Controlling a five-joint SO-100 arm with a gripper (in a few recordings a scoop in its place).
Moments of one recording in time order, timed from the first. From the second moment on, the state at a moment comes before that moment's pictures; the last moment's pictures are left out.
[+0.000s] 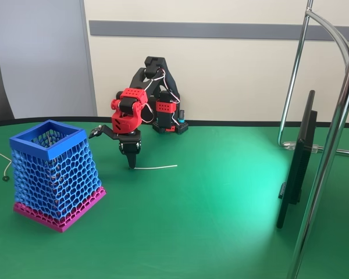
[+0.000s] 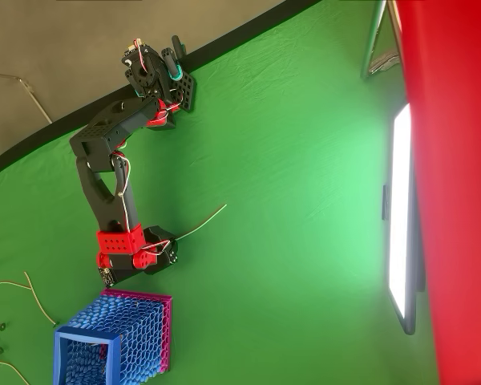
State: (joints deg) arm 20.7 55.8 73.7 73.7 -24.4
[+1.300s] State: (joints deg) arm 21.8 81.2 54.1 65.7 -25.5
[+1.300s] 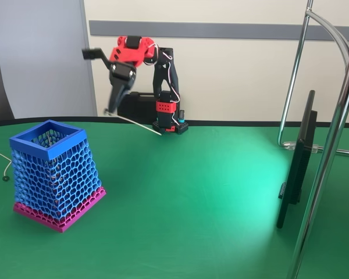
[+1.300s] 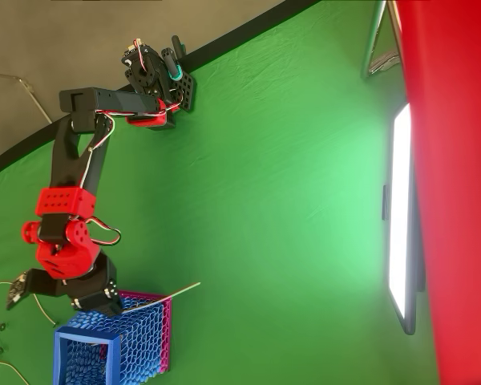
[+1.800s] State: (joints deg) arm 33.8 79.9 50.2 33.3 -45.3
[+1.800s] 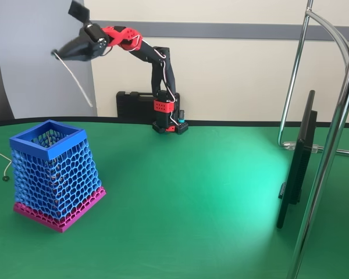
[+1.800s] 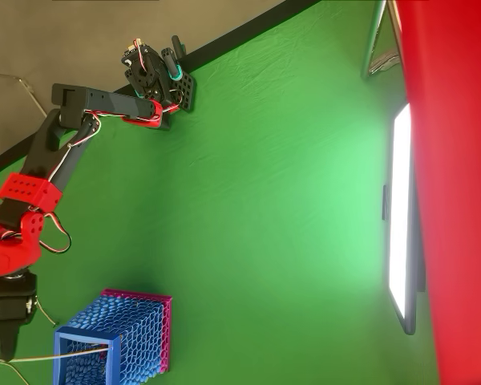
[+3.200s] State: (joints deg) arm 28.2 79.3 71.4 20.2 -54.7
